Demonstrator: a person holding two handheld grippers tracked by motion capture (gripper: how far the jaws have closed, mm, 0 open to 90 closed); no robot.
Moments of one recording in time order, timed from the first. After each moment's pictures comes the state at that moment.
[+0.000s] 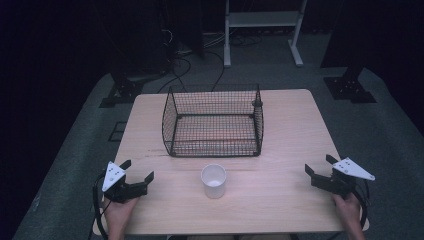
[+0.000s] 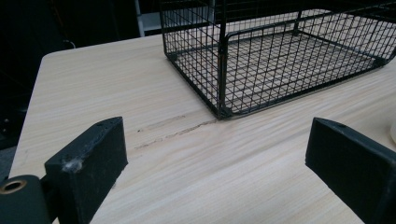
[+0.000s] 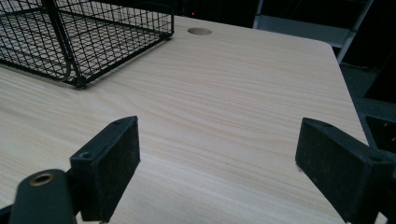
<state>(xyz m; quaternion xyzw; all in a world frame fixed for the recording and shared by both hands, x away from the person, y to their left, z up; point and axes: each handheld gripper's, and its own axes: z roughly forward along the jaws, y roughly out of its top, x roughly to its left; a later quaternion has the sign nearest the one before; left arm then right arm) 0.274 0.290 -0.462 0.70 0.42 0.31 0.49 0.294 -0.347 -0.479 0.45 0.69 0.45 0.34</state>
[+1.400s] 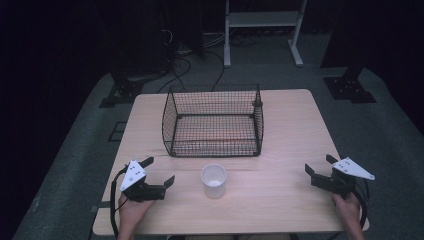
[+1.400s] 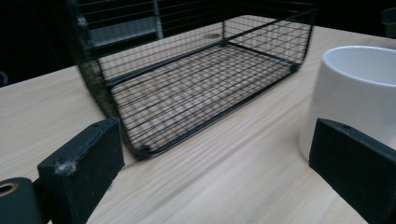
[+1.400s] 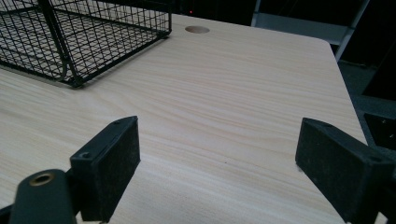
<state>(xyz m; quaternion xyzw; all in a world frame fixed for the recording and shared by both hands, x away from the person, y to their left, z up) 0.273 0.237 -0.442 0.74 0.32 0.26 0.52 0.294 -0.347 -0.479 0.46 0.69 0.45 0.34</state>
